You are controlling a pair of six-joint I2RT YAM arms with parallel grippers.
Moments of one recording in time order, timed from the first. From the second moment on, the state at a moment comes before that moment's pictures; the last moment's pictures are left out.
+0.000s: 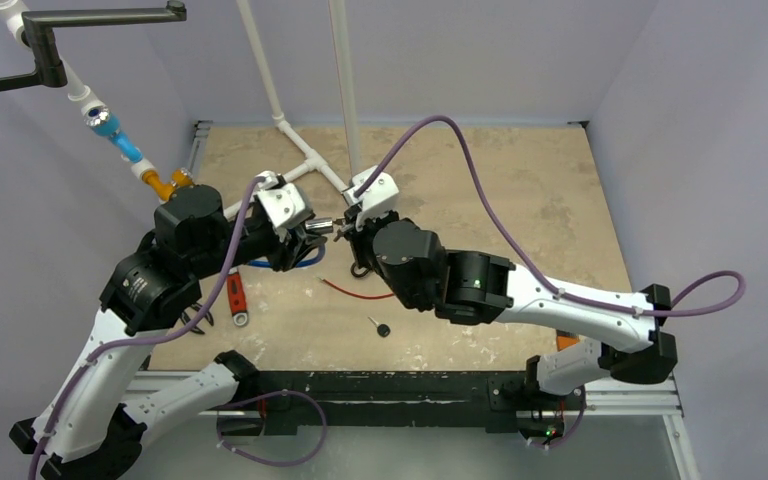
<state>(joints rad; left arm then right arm) -0.63 0.87 1.38 -0.80 0.31 0.28 1.35 1.38 1.53 -0.35 0.75 0.17</state>
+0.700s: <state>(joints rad) -0.62 0.83 1.38 -0.85 0.37 0.28 1.41 1.44 1.57 -0.29 0.82 0.04</state>
